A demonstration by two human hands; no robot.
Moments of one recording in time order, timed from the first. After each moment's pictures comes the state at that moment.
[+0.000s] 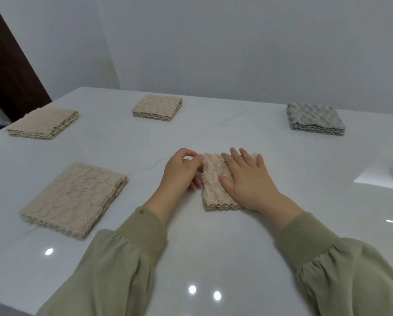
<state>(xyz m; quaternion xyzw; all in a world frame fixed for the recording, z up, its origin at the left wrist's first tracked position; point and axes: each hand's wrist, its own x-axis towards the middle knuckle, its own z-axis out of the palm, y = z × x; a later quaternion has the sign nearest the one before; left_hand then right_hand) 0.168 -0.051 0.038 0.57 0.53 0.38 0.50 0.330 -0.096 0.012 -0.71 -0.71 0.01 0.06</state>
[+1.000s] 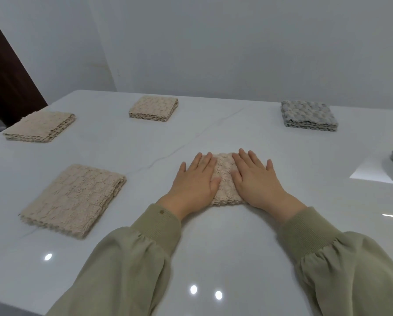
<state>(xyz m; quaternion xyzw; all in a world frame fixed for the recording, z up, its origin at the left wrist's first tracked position) 0.179 -0.058 0.008 0.90 0.43 0.02 0.10 0.344 -0.109 0.009 -0.75 -0.65 0.06 0.08</state>
